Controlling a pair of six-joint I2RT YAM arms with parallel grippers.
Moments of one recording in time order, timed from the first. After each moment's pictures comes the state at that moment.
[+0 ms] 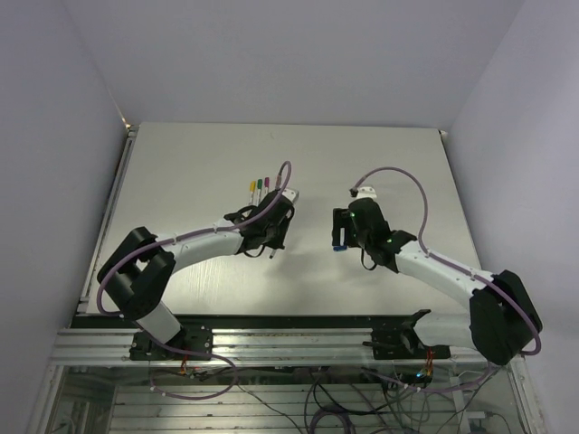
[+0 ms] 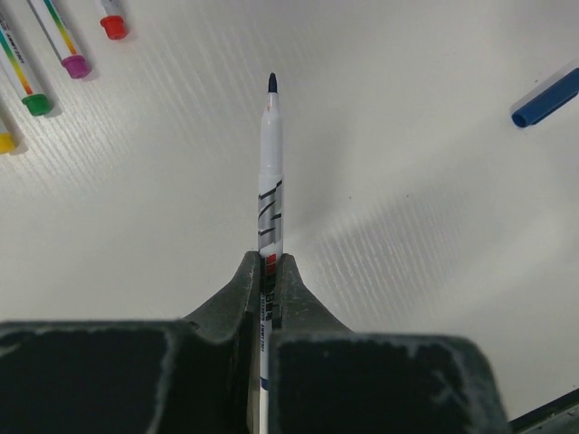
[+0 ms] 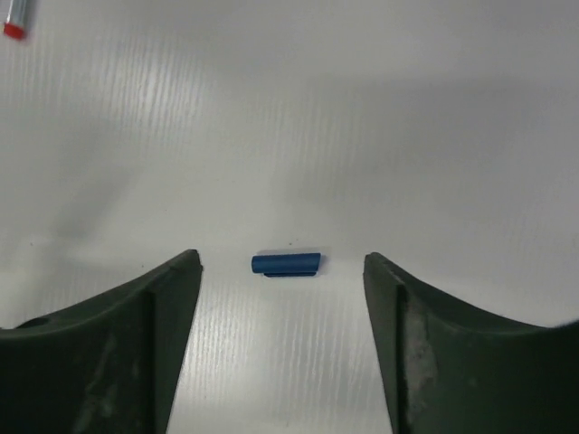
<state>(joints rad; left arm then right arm) -0.82 1.60 0.97 -0.23 -0.17 -0.35 0.59 1.24 0.64 -0.13 0.30 0.39</state>
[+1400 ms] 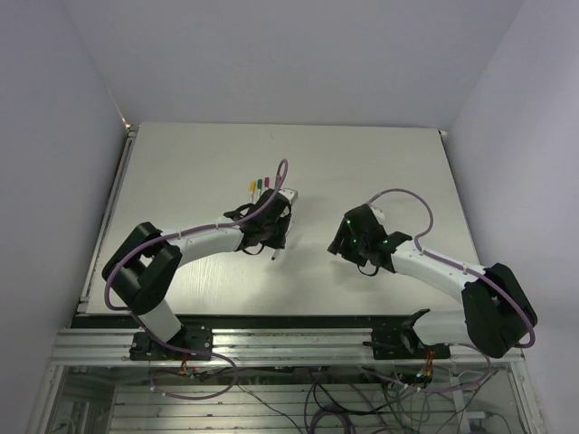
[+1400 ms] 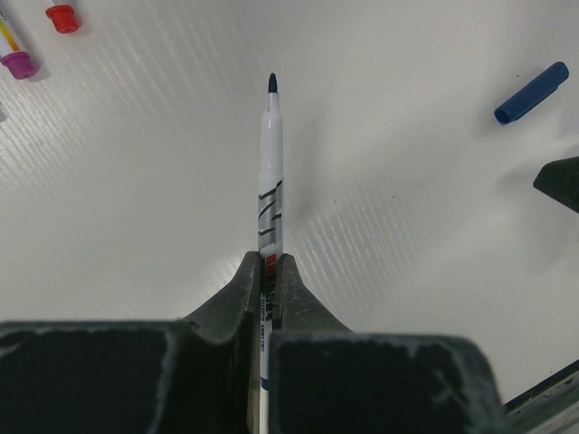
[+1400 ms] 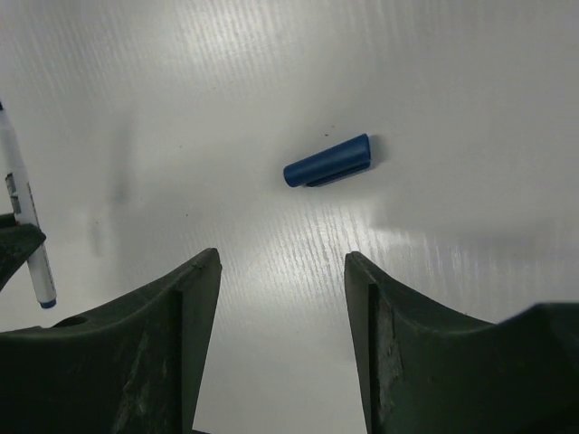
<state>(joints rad) -0.77 1.64 0.96 -0.18 -0.03 -0.36 0.59 1.30 0.64 -0.27 0.13 0.87</state>
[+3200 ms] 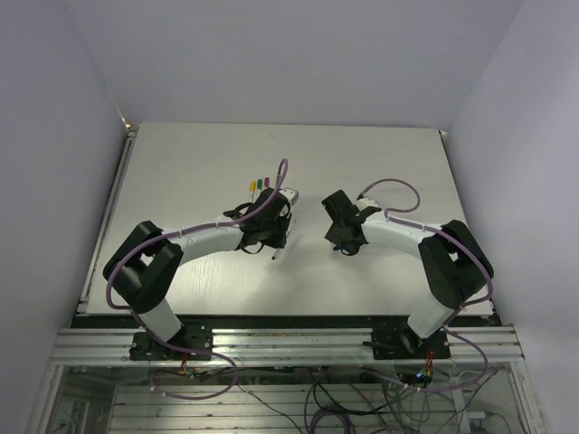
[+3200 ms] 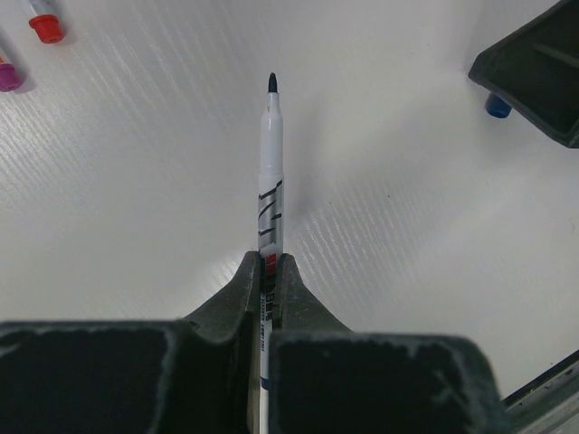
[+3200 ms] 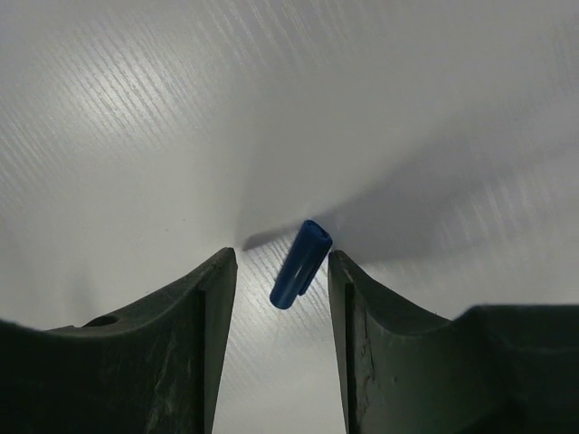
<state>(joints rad) -0.75 1.65 0.96 -0.17 0.01 -0.33 0.60 1.67 0.92 -0.46 0.36 1.09</state>
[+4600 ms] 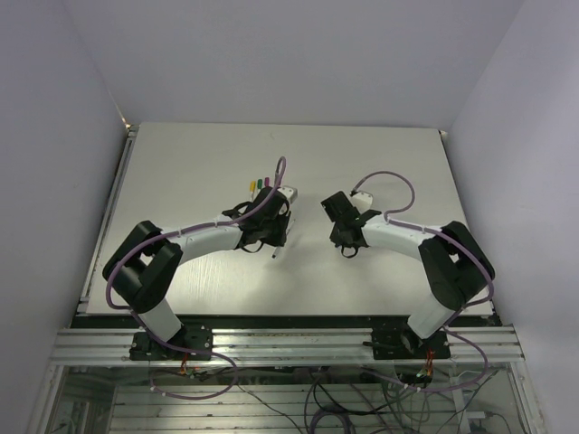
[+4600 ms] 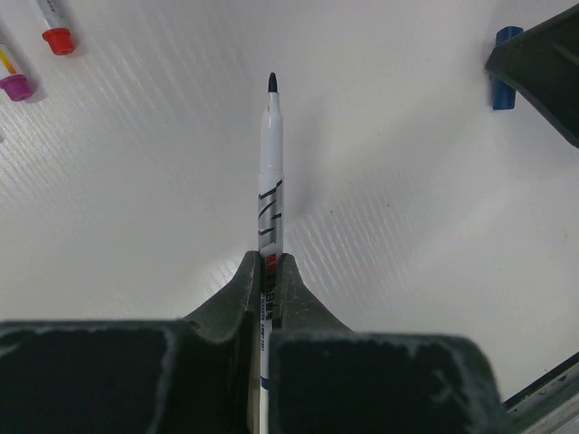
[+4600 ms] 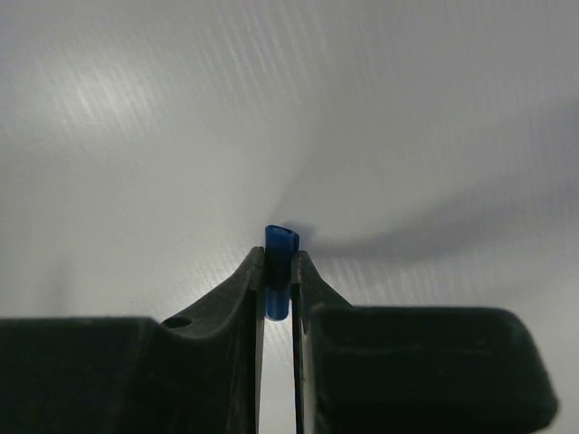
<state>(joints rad) -0.74 1.65 0.96 -0.16 0.02 -0.33 0.61 1.66 0.89 -0.36 0.43 0.88</state>
